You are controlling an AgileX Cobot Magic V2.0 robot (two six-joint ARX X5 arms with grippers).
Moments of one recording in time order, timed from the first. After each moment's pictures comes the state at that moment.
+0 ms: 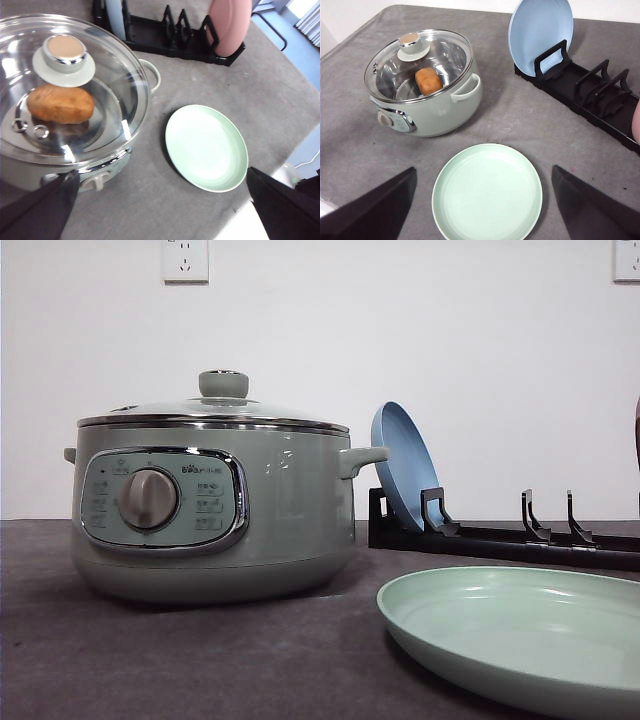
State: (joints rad) left_arx -0.40 0.91 1.24 -0.95 0.40 -0.12; right_arx 1.08 0.52 1.20 -1.22 0.46 0.50
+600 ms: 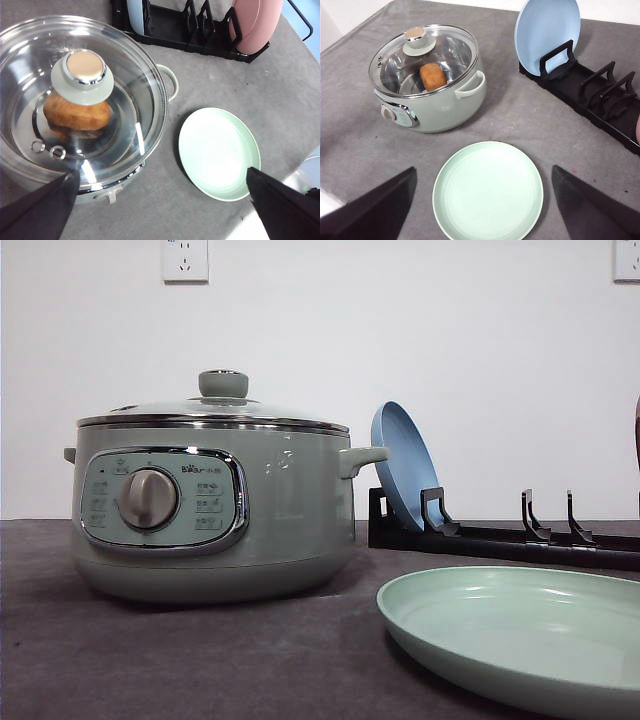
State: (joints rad) left_arx -0.40 1.17 1.49 -1.06 0.36 -0.11; right_arx 1.08 0.53 1.20 -1.22 0.44 0.47
